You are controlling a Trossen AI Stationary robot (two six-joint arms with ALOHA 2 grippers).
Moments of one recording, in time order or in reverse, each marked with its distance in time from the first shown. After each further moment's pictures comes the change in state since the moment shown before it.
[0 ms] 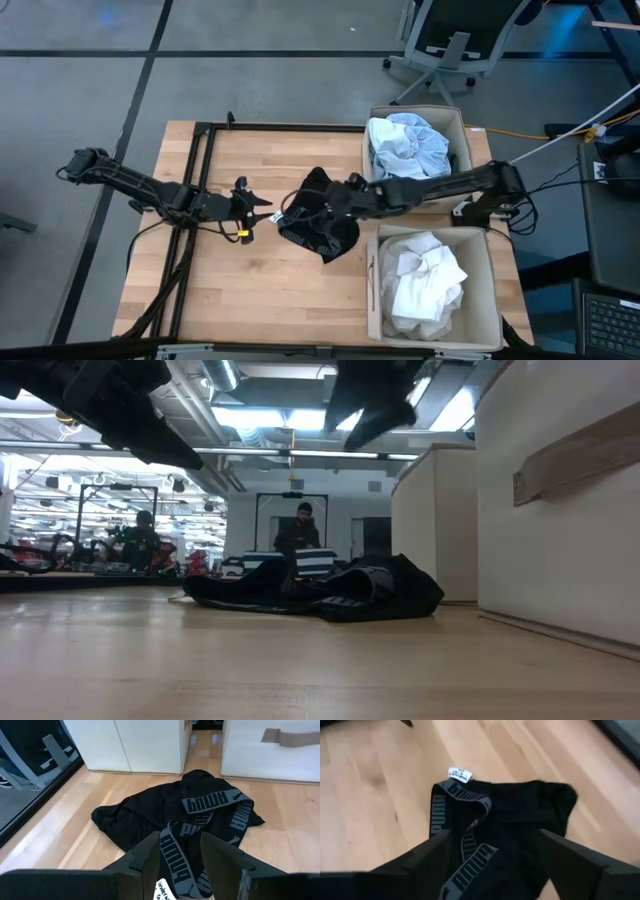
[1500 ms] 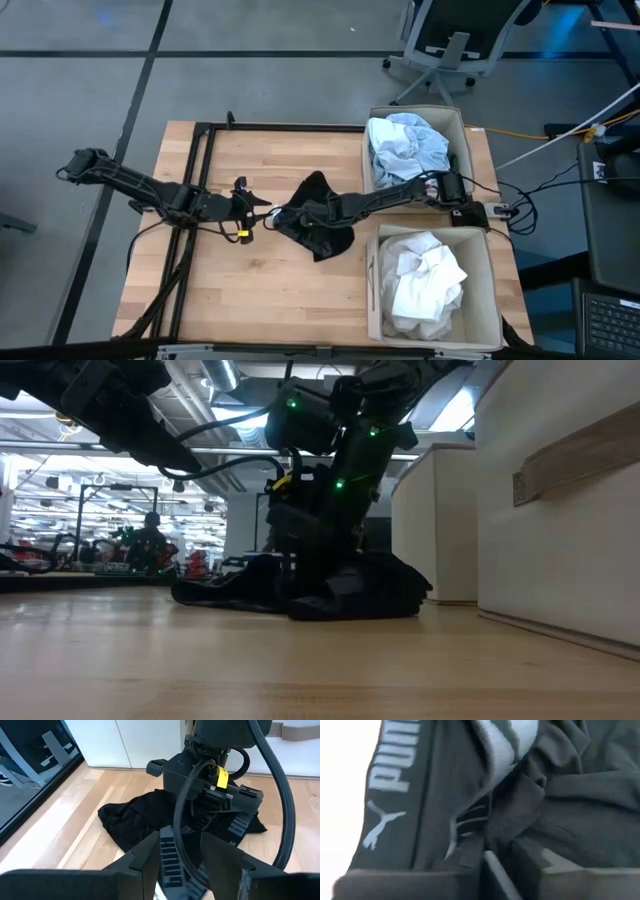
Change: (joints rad) left arm 0.000 0.000 0.000 -0.021 0.001 -0.002; right arm -0.089 0.490 0.004 0.191 -0.178 -0.069
